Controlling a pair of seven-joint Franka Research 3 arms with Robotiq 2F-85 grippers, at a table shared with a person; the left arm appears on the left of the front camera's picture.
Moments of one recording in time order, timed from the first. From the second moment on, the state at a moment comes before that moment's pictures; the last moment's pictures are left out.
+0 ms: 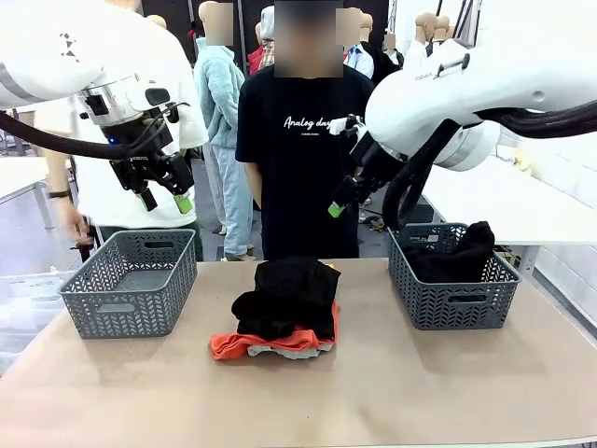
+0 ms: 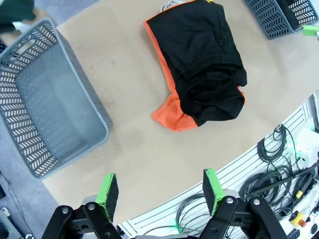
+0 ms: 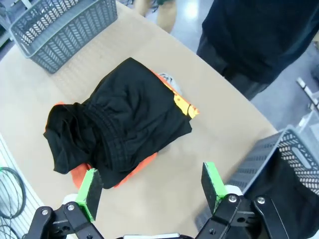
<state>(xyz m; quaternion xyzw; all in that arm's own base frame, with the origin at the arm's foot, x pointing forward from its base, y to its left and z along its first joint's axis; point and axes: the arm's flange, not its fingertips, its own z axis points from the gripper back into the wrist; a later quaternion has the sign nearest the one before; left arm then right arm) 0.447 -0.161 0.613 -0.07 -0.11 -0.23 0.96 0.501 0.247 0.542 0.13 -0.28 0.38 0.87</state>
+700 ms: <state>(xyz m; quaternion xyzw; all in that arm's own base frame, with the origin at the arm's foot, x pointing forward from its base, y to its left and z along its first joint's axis) 0.447 -0.161 0.613 -0.07 -0.11 -0.23 0.96 0.585 0.364 0.479 0.10 -0.17 0.42 0.89</state>
